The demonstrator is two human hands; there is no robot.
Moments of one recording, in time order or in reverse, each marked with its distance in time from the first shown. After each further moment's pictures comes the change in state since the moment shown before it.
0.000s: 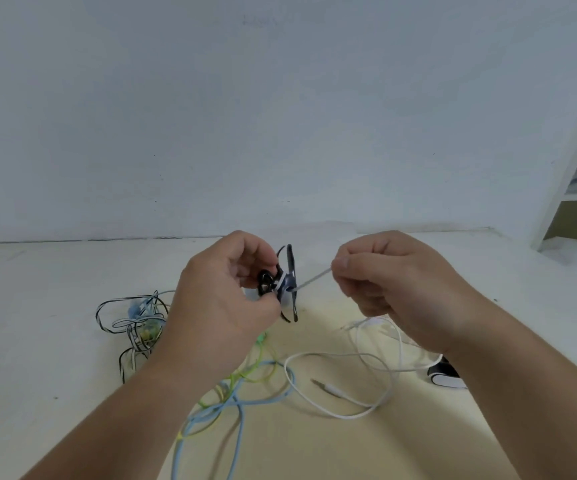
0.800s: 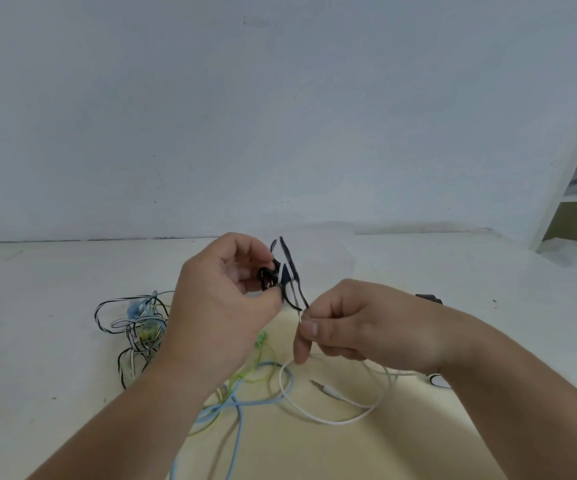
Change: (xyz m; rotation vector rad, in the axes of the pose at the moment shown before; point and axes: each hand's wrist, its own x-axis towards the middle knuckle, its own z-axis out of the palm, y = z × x) left_hand -0.001 -0.002 0.006 -0.185 0.056 -0.053; right_hand -0.002 0.011 0.010 -0.286 -0.391 0.117
